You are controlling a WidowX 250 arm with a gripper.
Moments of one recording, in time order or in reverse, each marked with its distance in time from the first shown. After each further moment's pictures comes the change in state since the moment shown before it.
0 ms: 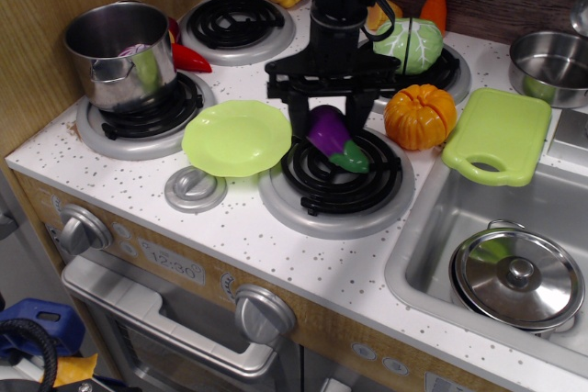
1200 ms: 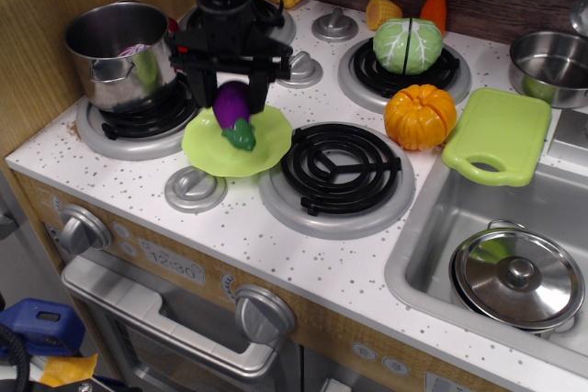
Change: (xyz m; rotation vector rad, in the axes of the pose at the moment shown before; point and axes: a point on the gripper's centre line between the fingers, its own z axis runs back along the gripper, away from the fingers) arm 0.038 0.075 -0.014 -0.032 -0.100 -0.224
